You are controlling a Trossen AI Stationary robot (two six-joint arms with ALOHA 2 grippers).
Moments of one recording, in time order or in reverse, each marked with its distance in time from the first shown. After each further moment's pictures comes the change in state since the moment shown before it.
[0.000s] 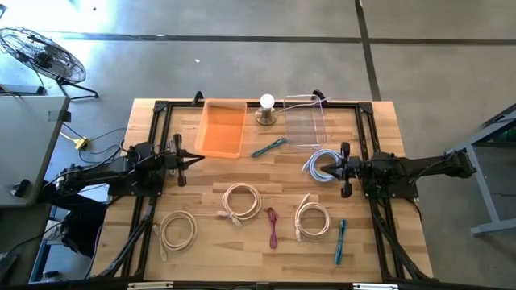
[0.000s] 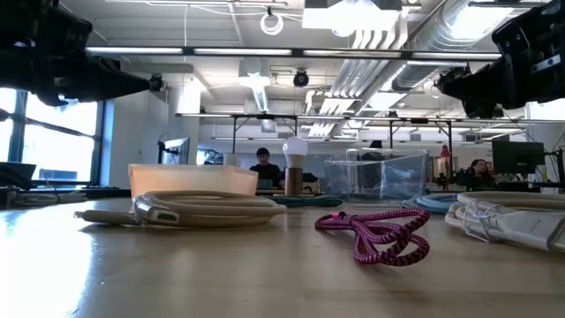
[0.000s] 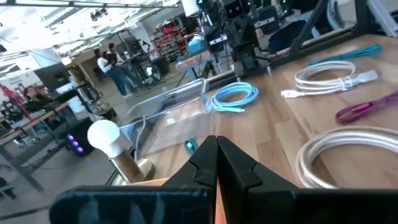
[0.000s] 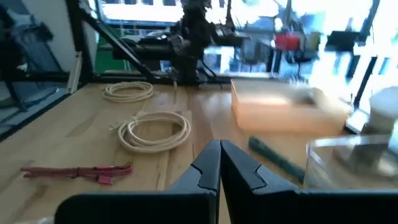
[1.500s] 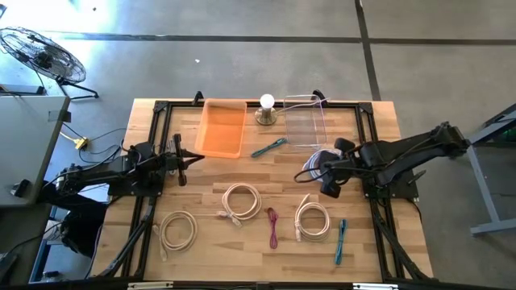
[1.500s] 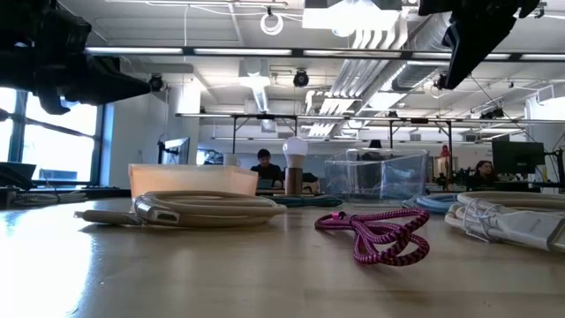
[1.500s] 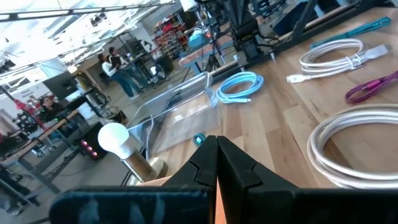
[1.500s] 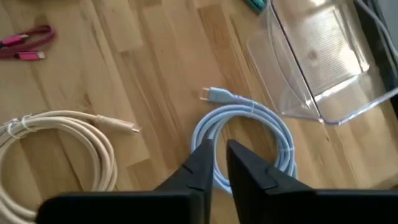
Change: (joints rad) left arm 0.000 0.000 0.005 -0.048 -0.023 0.107; right arm 0.163 1.042 1.078 -1.270 0.240 0.593
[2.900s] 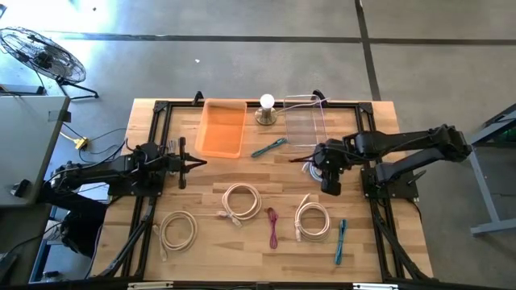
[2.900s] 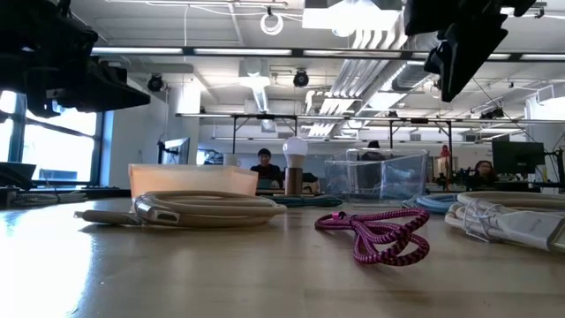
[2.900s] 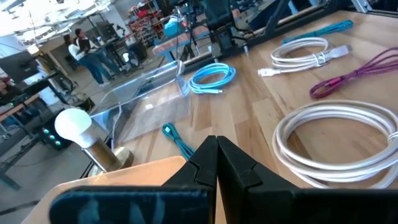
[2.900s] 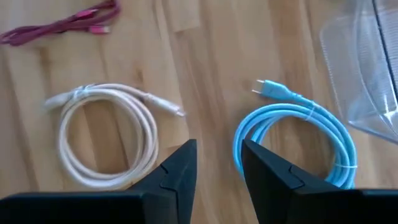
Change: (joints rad) left arm 0.000 0.099 0.000 0.004 0.075 -0.079; right arm -0.209 0.000 -0.035 0.100 -0.359 -0.274
